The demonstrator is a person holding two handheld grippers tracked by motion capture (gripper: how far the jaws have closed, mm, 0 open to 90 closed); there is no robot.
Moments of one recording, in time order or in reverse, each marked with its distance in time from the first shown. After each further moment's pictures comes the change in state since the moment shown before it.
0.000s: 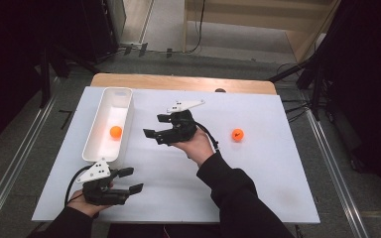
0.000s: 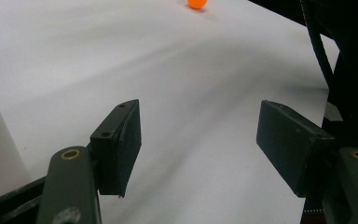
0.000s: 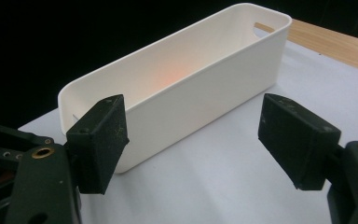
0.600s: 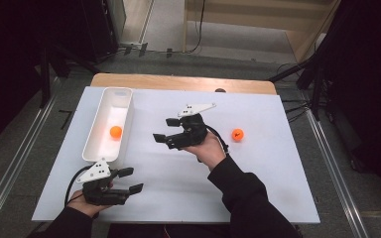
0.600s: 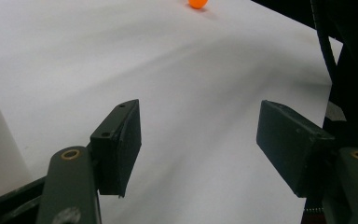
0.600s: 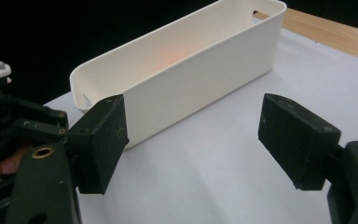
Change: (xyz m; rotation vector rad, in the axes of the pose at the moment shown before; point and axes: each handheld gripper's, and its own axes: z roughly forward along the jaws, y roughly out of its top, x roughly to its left) left arm 0.000 0.000 -0.001 0.003 0.007 0.004; right arm -0.003 -0.012 -0.026 0.020 0.019 -0.012
